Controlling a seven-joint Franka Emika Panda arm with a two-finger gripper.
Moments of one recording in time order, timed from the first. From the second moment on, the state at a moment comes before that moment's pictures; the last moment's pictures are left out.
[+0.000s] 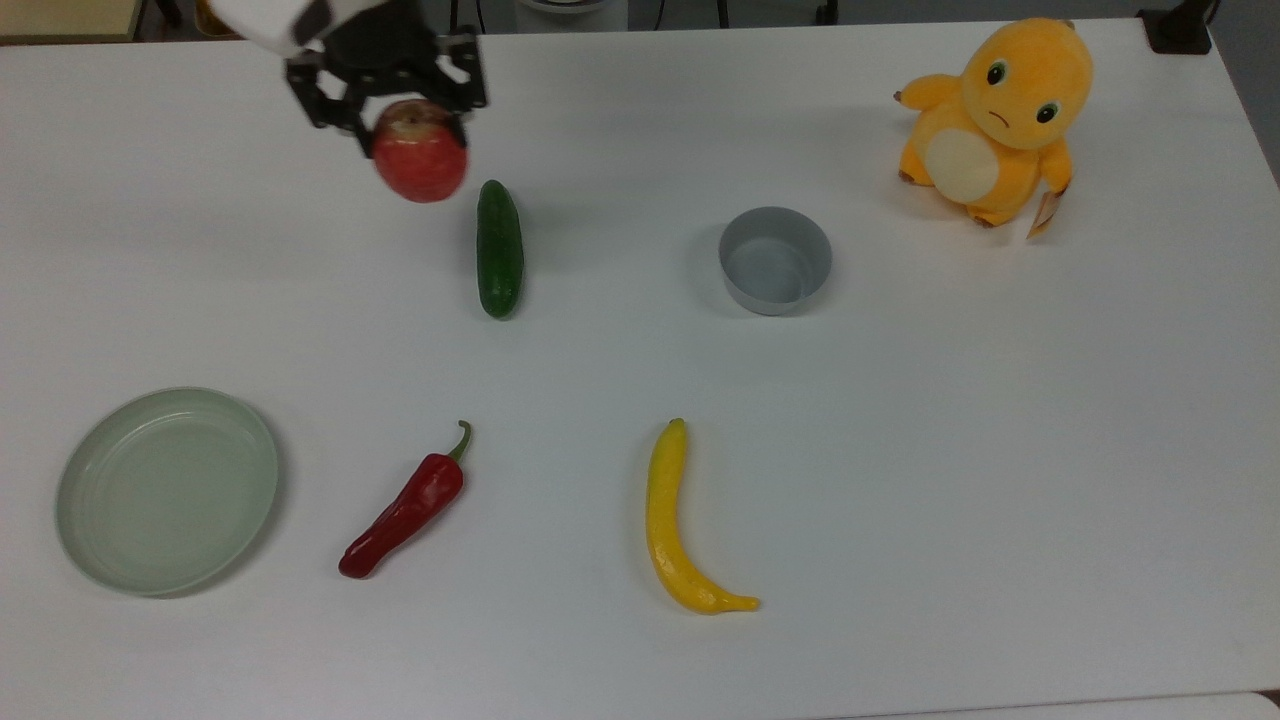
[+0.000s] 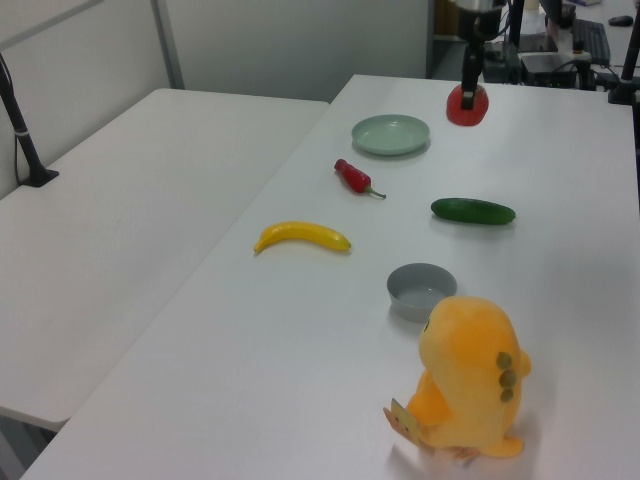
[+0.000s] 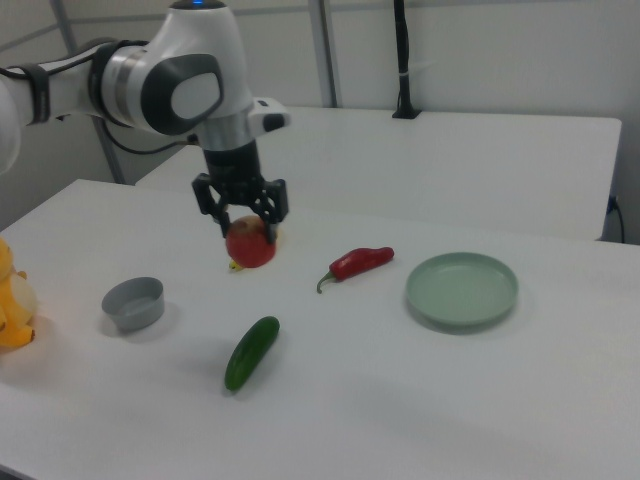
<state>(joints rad) 0.00 0.13 -0.08 -1.66 0.04 1.82 -0.31</state>
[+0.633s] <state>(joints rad) 0.07 0.21 0.17 -1.66 0.04 1.85 -0.08</state>
